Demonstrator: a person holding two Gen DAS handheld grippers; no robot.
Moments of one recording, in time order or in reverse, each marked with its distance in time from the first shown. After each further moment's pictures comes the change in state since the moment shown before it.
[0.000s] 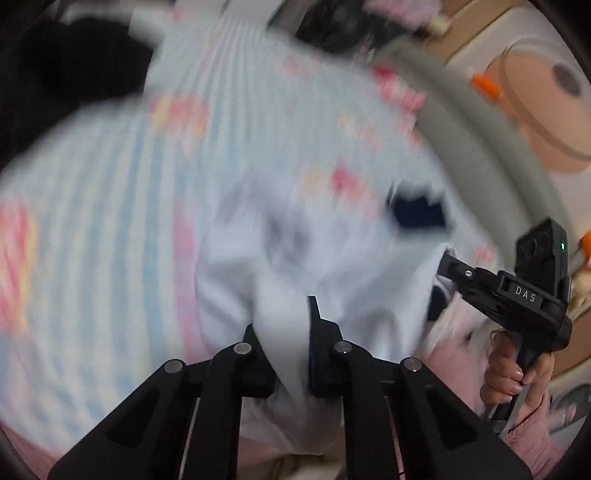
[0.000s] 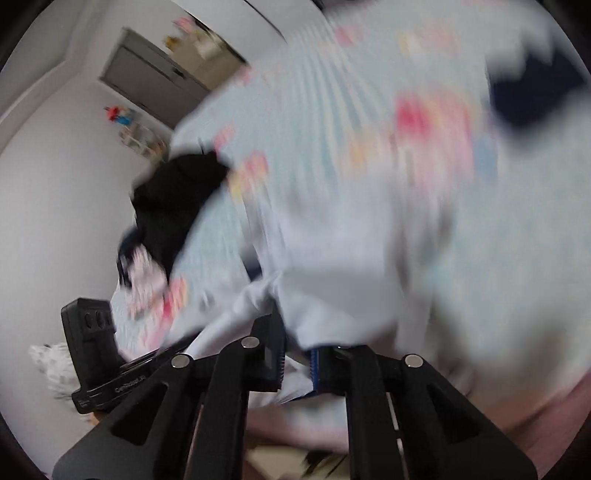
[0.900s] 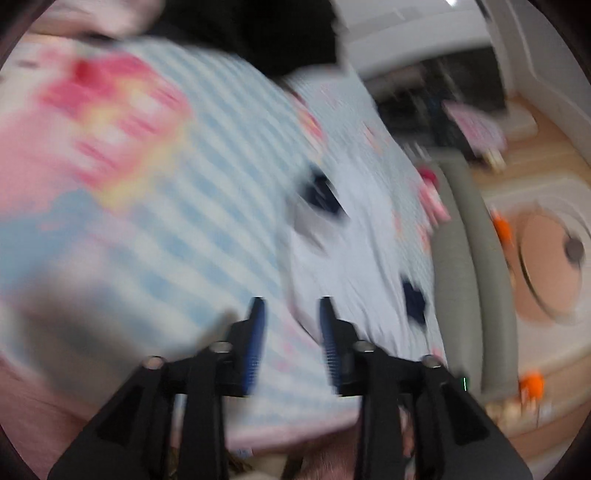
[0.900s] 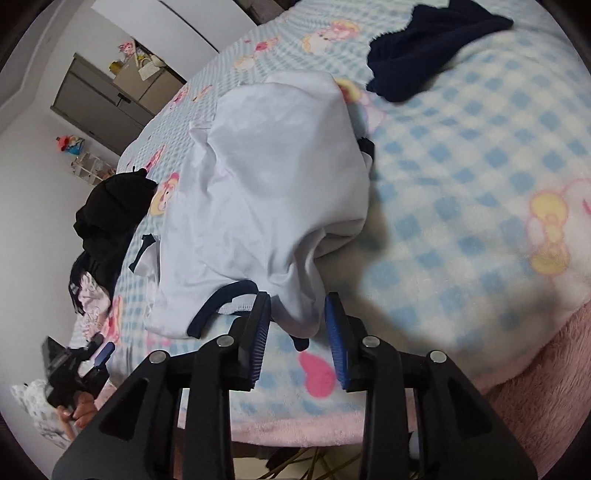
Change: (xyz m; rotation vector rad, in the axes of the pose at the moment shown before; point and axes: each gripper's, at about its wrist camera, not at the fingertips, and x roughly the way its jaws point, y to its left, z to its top) left arm -0.005 0.132 -0.107 -0.452 0.064 -0.123; right arm 0.036 -0.102 -0.076 0.195 0.067 -0.161
